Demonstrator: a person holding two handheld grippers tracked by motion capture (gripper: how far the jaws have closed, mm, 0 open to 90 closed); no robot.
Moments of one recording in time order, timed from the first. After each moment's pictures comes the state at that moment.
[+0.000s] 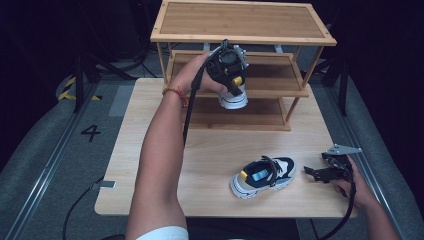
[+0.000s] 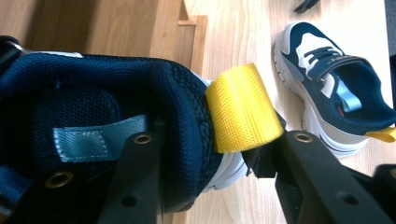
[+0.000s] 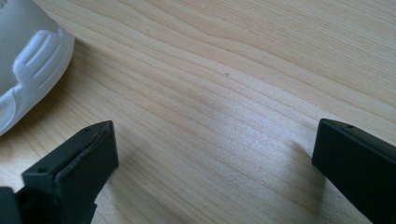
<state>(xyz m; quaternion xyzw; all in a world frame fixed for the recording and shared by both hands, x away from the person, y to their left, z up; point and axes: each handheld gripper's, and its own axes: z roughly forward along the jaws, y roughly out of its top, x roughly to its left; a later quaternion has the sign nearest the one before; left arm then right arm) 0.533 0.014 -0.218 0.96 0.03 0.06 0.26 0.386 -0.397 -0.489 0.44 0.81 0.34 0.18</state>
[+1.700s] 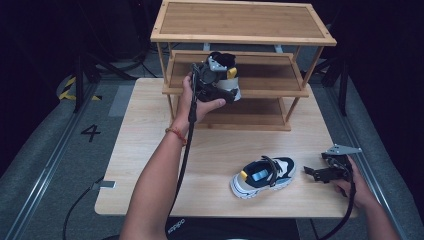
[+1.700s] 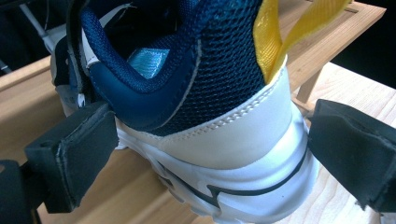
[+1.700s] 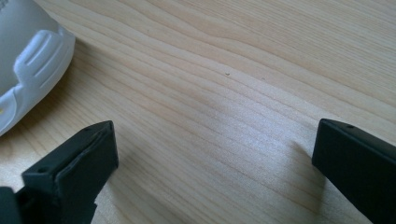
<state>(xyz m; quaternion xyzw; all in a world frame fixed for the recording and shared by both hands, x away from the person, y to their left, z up) 0.503 0.043 -0.279 0.81 0.33 0.24 0.42 0.386 -0.396 -0.489 0.44 0.81 0.34 0.18</state>
